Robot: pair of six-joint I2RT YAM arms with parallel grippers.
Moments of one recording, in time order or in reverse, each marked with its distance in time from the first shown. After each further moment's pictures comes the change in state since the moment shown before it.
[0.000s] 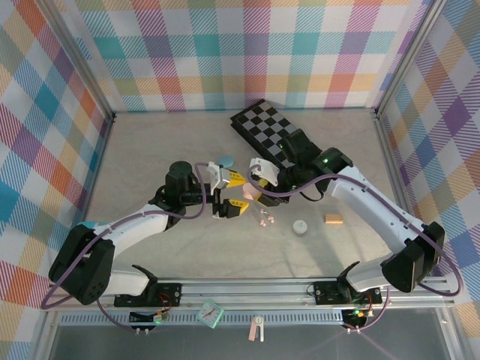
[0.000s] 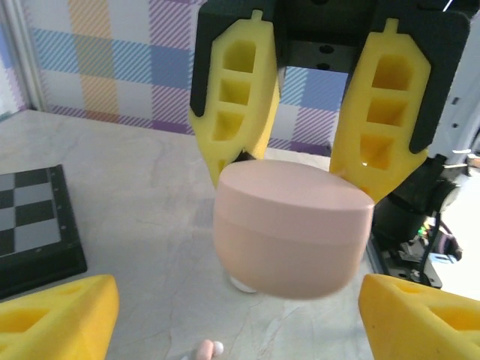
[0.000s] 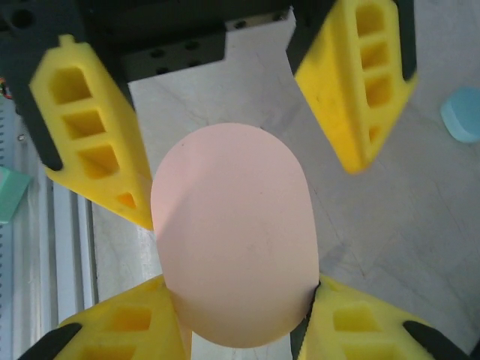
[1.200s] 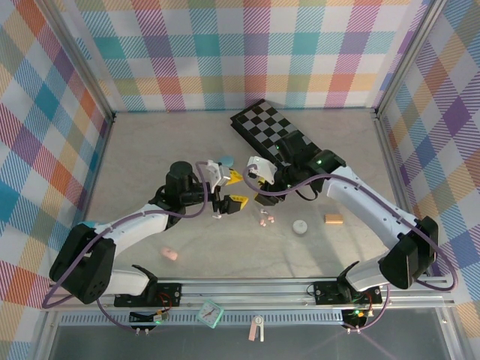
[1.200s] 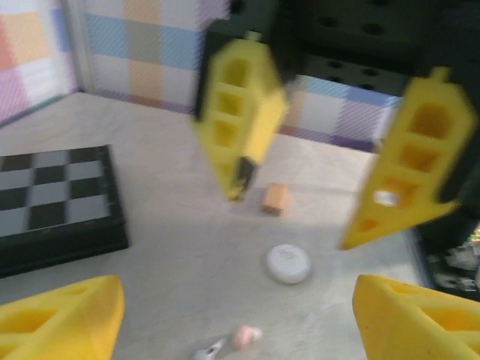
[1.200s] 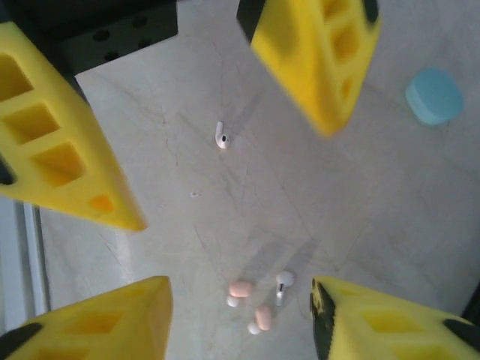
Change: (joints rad) left arm 0.038 0.011 -0.026 0.012 -0.154 -0.009; right arm 0.000 0.018 -0.090 0.143 0.080 0.076
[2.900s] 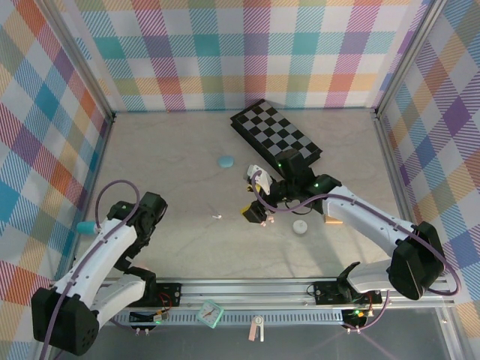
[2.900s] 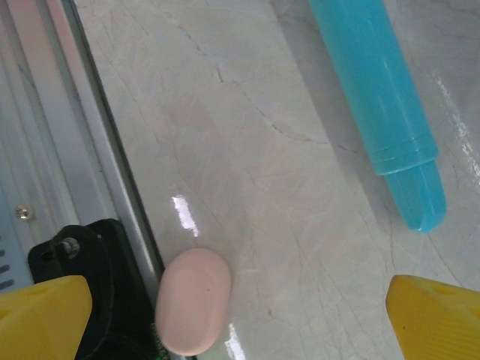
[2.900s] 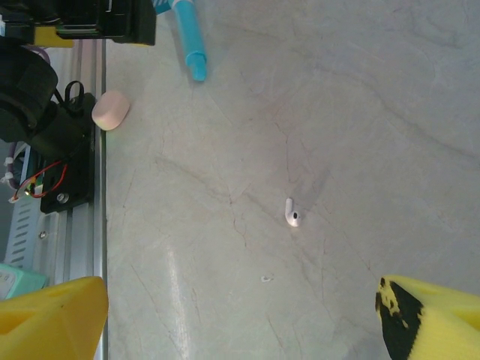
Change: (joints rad) left arm 0.214 -0.365 0.076 -1.888 -1.289 -1.559; right arm 0.033 -0.082 -0.306 0.449 -0.229 0.247
